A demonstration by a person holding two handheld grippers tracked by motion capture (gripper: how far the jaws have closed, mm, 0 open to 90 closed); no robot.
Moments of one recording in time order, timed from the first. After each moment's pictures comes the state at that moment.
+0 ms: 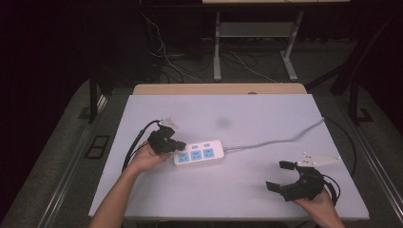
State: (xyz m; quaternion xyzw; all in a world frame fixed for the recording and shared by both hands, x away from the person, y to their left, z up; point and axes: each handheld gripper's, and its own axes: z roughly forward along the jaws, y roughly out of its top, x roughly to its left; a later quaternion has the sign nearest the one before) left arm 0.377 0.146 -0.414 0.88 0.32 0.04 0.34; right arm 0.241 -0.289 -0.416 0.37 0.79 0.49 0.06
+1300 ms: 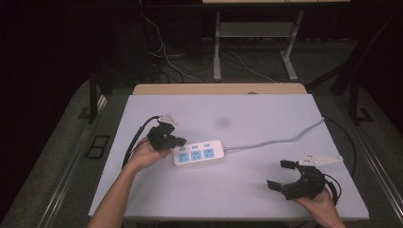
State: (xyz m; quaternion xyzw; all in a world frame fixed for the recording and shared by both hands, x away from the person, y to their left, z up) left arm 0.378 0.140 -0.395 0.89 0.30 0.05 0.35; right arm 0.243 -0.292 -0.417 0.37 0.79 0.49 0.06
